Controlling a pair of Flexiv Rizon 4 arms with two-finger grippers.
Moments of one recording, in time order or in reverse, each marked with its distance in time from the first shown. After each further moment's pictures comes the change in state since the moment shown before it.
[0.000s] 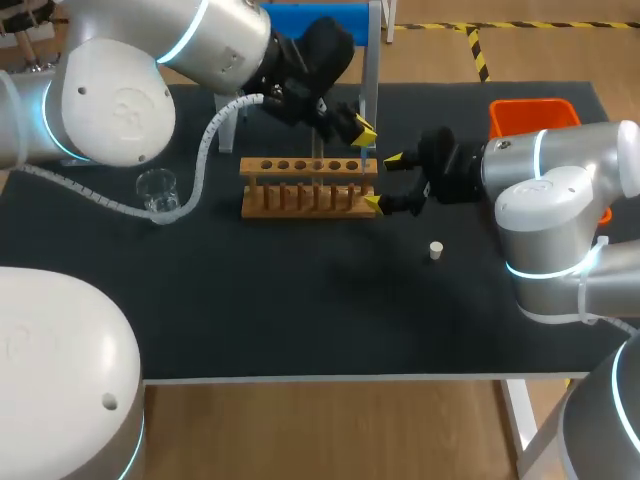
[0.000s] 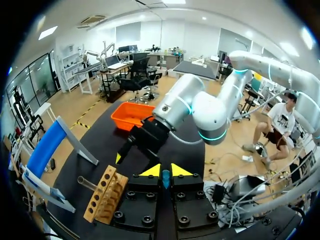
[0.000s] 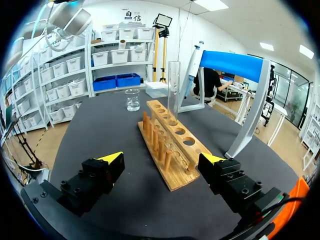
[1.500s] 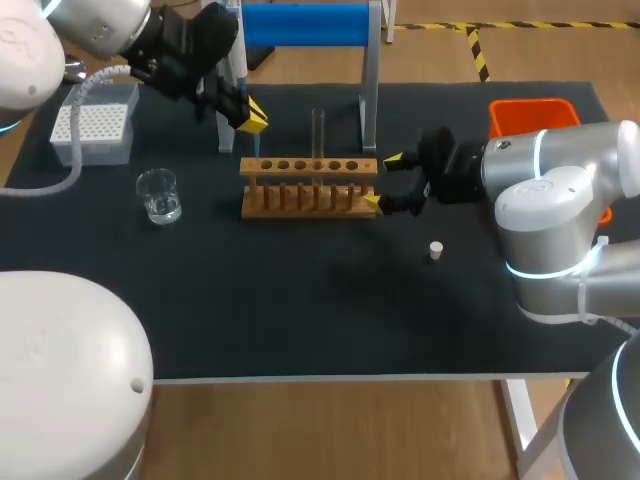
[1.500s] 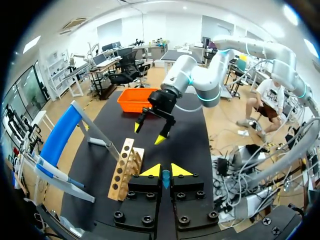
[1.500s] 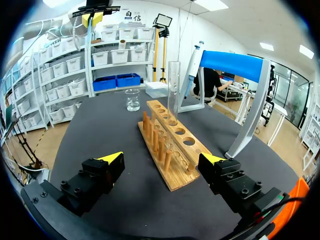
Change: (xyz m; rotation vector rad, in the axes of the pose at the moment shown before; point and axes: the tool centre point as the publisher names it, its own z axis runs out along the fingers) left arm -0.074 0.091 -0.083 -0.078 0.072 0.149; right arm 0.000 0.000 0.000 0.000 0.000 0.000
